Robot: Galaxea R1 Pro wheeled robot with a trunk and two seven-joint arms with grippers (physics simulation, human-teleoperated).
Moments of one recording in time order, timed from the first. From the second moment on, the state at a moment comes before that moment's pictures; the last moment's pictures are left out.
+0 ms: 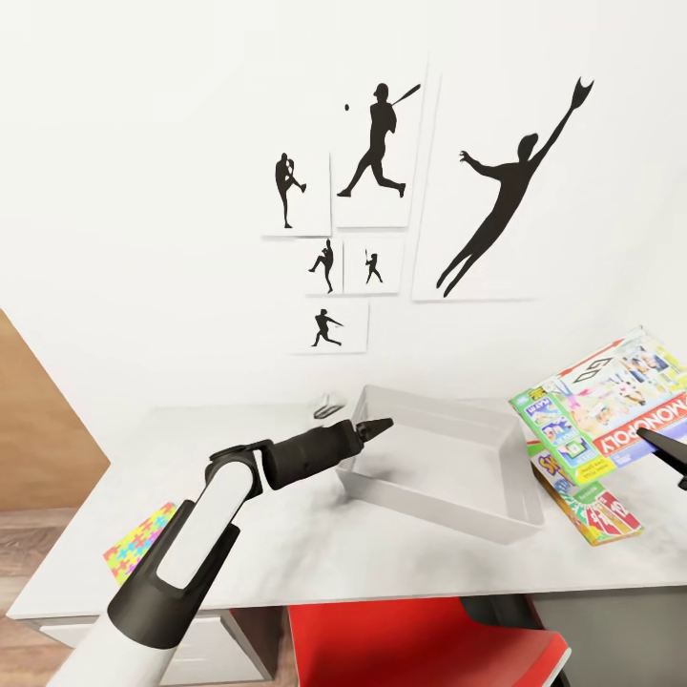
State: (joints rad) left arm -0.60 -0.01 -0.45 -1.60 1.23 0.73 0.25; right arm -0.27 -0.46 -0.73 -1.56 -0.71 1.04 1.17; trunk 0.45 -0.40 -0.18
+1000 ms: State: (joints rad) left arm -0.55 0.00 -0.32 -1.58 1.23 0.74 0.24; right arm -0.28 -0.46 -0.73 -1.56 -0.71 1.04 1.17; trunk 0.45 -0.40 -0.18
